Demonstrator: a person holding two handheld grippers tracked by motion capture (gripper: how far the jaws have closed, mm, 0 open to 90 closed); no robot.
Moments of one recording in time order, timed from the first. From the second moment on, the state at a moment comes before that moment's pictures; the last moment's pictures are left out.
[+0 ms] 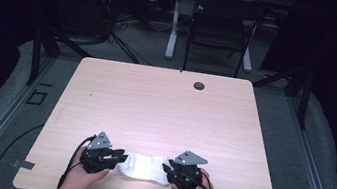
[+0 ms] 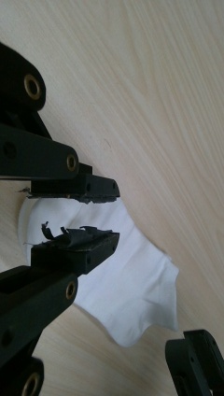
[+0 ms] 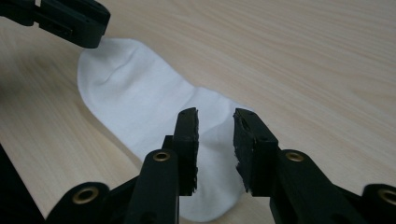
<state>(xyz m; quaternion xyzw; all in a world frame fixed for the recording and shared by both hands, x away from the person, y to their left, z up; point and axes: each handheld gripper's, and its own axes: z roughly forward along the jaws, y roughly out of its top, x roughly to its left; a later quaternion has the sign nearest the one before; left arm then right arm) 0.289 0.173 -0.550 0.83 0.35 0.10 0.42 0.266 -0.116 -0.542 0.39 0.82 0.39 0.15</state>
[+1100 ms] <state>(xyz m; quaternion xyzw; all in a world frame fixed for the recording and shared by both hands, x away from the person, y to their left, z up) 0.289 0.166 -0.577 0.85 0.34 0.10 0.37 0.274 -0.115 -0.574 0.39 0.84 0.35 0.13</state>
